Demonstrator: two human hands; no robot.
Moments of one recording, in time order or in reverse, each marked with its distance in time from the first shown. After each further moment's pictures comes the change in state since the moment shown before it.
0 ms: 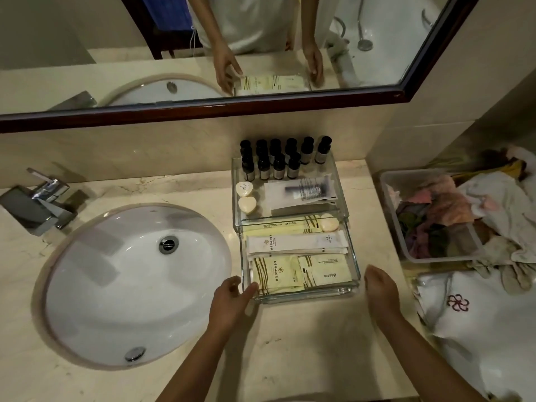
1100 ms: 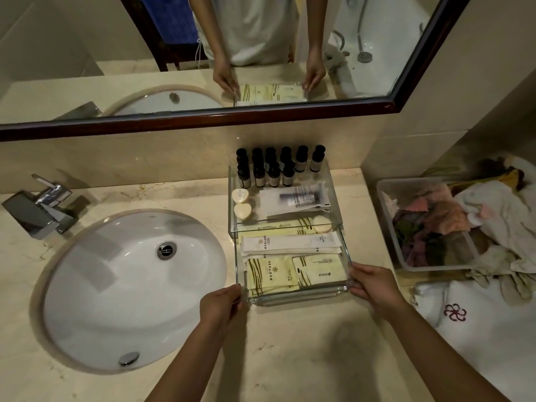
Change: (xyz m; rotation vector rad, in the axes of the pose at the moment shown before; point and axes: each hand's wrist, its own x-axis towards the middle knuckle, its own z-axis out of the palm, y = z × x) left_hand -0.001 0.018 -0.001 -0.580 0.101 -0.325; right_hand 0.018 -0.031 -0.019 0.252 -0.278 0.125
